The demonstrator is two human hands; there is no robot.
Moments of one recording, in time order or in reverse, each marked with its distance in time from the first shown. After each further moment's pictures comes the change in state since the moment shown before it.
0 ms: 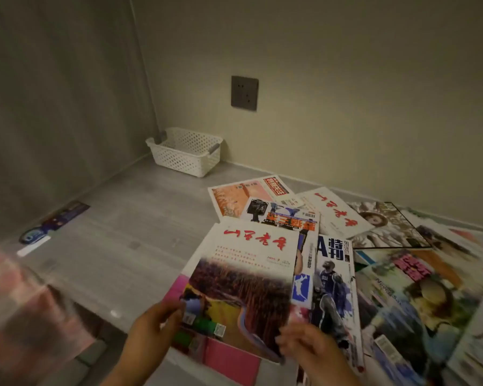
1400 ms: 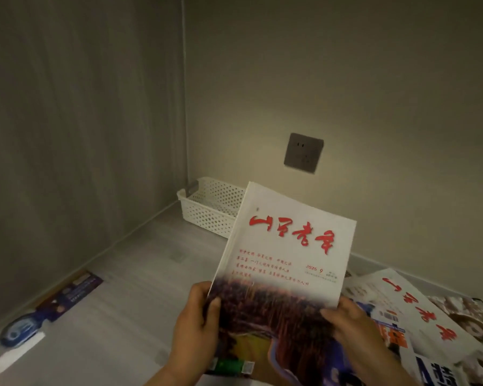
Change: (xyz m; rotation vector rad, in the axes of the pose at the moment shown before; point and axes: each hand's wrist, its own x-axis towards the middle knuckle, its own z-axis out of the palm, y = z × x) left_hand 0.202 0.025 -0.041 -0.296 0.139 0.240; right_hand 0.206 -0.155 0.066 0.308 0.188 -0.071
